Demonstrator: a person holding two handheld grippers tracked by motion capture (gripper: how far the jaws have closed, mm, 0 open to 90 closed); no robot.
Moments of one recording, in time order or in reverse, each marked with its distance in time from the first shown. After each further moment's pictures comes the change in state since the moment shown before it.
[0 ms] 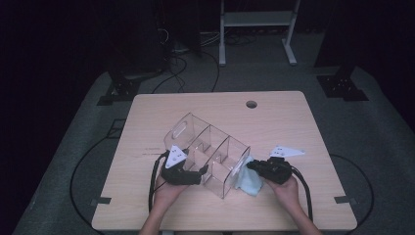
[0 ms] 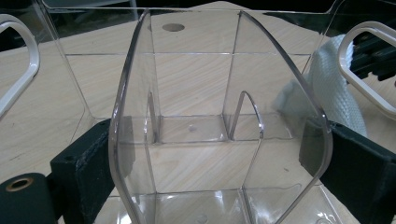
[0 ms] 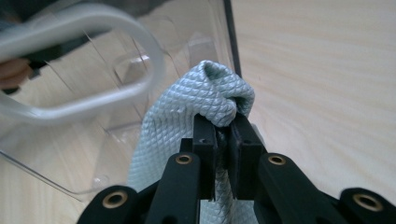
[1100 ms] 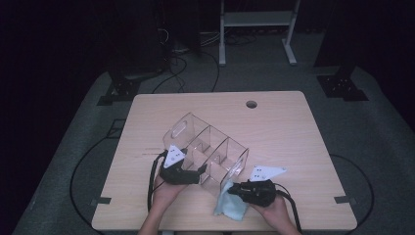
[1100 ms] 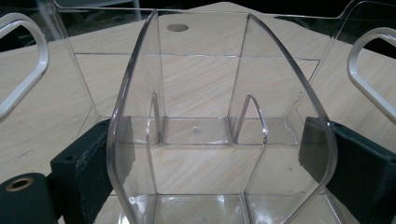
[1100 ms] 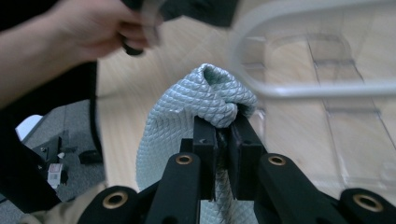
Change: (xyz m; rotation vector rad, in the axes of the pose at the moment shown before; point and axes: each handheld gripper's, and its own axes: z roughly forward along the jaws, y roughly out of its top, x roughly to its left) left arm 0.004 -0.001 -0.002 0.000 0.008 -0.007; right arm 0.086 -0.007 0.005 0.062 0.216 -0.157
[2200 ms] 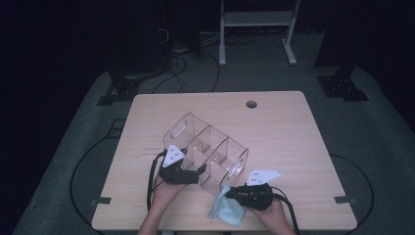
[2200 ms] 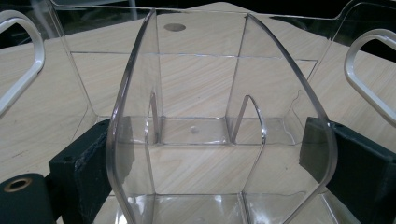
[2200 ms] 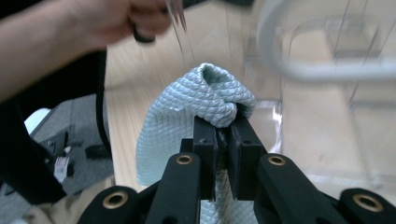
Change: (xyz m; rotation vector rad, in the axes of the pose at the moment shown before) left arm 0.003 0.000 0.001 -0.003 -0.019 -0.010; right arm 0.003 -0.006 0.006 -0.002 0.021 -0.009
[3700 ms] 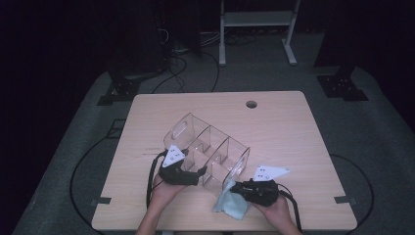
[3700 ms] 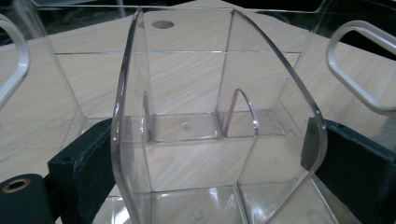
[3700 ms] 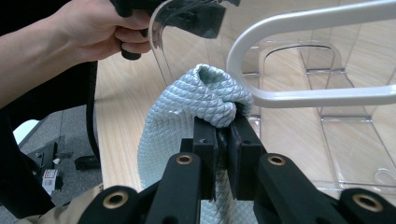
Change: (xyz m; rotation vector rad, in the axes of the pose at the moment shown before) left arm -0.001 0.002 -0.002 0.017 -0.054 0.023; right arm -0.011 0.000 -0.012 -0.020 -0.034 0.017
